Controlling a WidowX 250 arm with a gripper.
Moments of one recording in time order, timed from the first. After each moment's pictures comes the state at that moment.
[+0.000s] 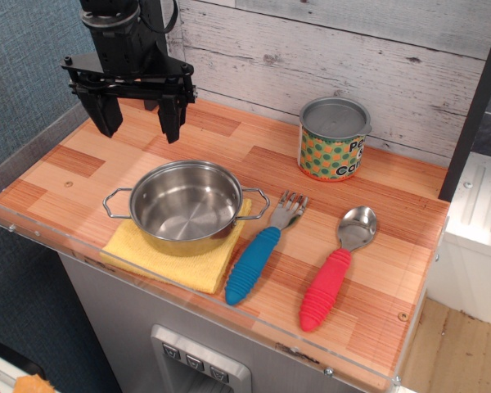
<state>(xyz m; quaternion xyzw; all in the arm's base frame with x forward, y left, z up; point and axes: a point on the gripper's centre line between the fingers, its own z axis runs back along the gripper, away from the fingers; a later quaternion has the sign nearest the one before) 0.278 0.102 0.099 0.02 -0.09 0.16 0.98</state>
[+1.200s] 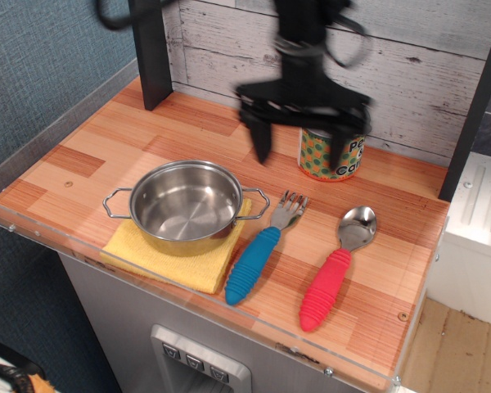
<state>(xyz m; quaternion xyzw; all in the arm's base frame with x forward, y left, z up) 0.321 -0.038 0.080 -0.01 -0.06 0.11 0.99</state>
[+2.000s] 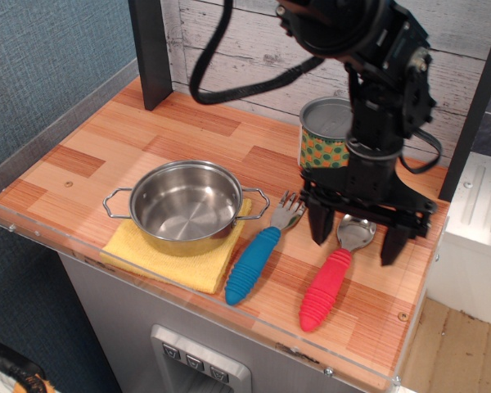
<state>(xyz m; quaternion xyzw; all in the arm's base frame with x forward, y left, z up) 0.307 -0.096 0.021 -0.01 -0.03 0.02 1.00</state>
